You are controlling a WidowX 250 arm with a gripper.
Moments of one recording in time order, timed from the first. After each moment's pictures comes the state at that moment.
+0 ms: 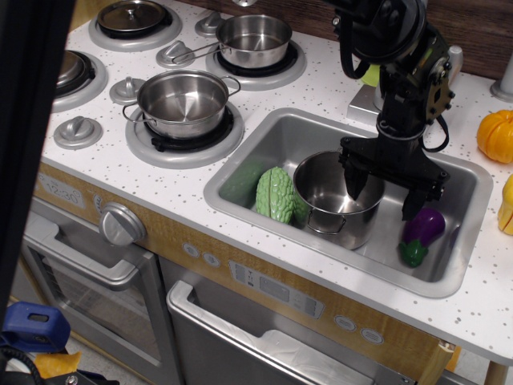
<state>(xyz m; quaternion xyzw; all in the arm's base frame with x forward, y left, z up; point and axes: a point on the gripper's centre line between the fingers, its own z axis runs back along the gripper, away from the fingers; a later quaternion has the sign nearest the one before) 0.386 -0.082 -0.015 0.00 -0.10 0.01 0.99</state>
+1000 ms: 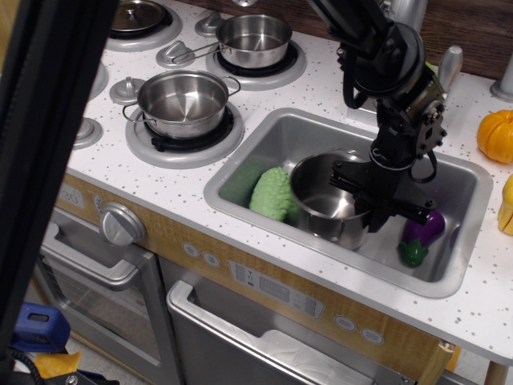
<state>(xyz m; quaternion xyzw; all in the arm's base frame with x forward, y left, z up) 0.375 -0.077 -0.040 0.05 -0.08 0.01 1.00</state>
